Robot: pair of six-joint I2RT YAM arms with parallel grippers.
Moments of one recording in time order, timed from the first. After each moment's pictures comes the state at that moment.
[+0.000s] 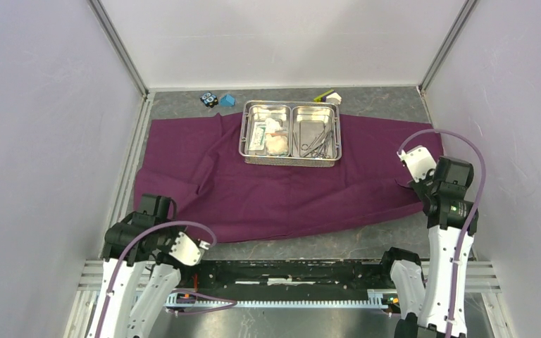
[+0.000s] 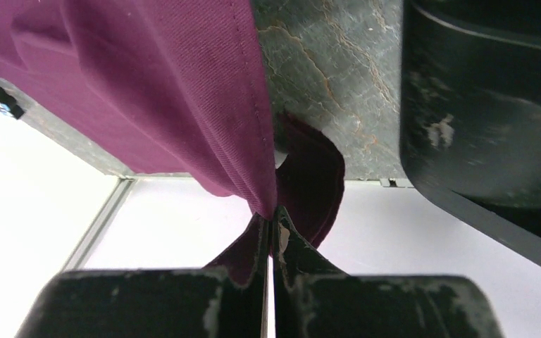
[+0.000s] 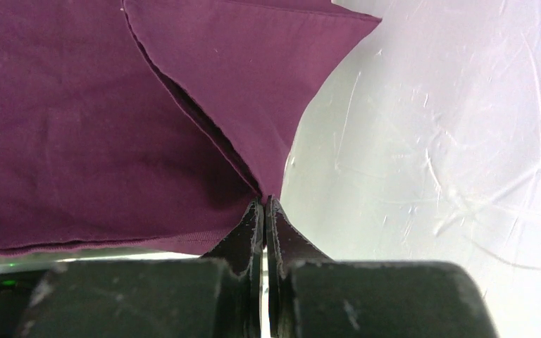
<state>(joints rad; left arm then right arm) -0.18 0.52 0.82 -1.50 -0.10 1.85 -0.29 0.73 0.91 -0.97 0.12 -0.79</state>
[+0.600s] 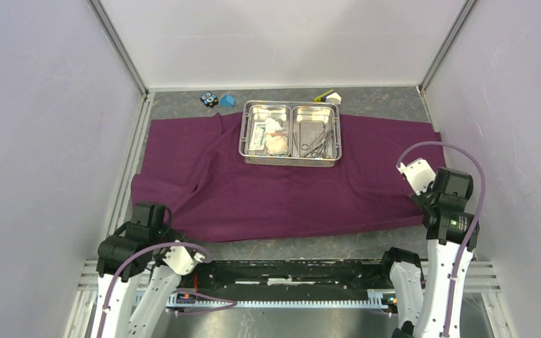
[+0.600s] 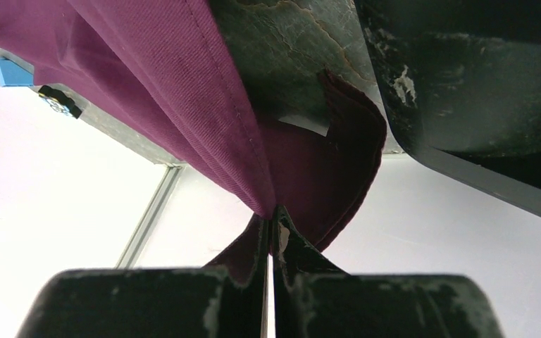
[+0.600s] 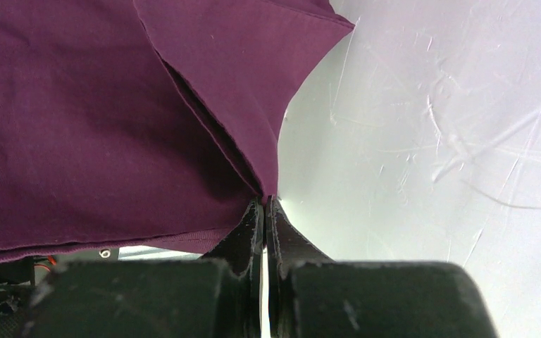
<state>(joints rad) -0.18 0.42 0.84 -1.54 -0.13 2.03 -0.29 0.63 0.91 -1.12 0.21 -0.83</state>
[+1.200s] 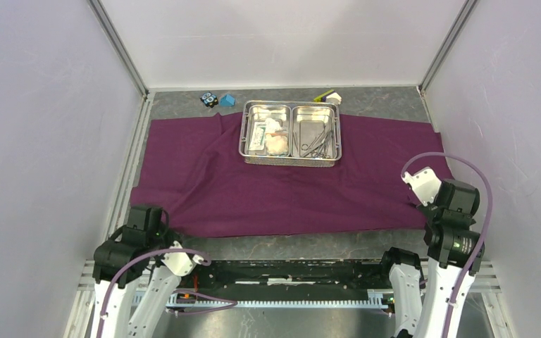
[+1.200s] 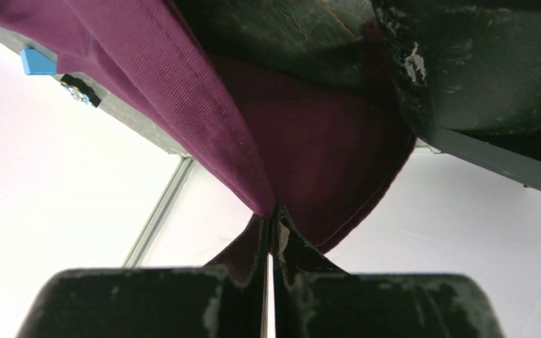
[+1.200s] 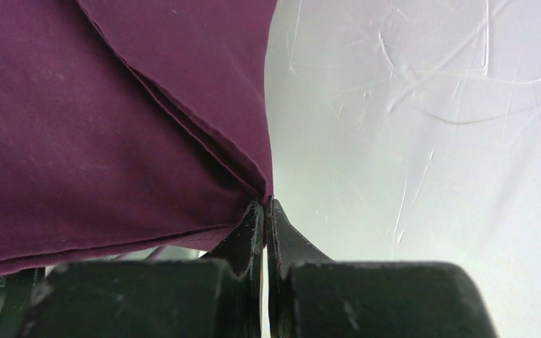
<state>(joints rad) -0.18 0.41 0.87 -1.55 -0.12 2.05 -0.29 0.54 0.99 -1.25 0.33 -0.86</state>
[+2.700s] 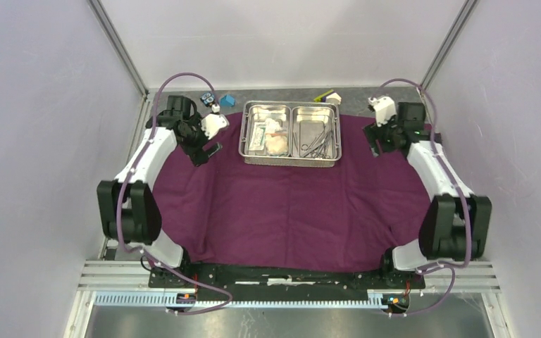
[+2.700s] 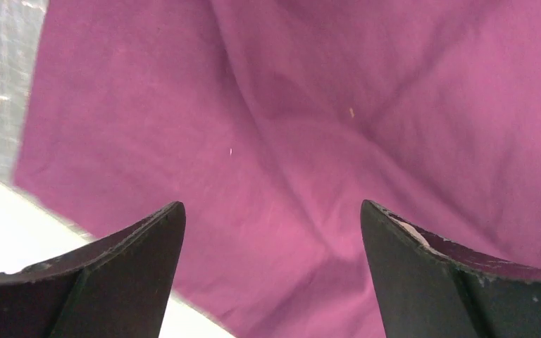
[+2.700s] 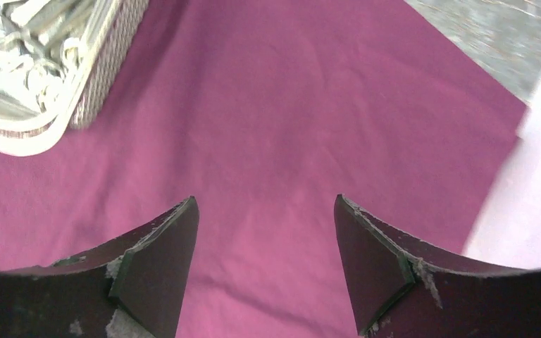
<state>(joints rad) -0.08 1.54 1.31 -0.86 0.20 0.99 -0.07 1.41 1.10 -0.48 -0.14 -0.50</state>
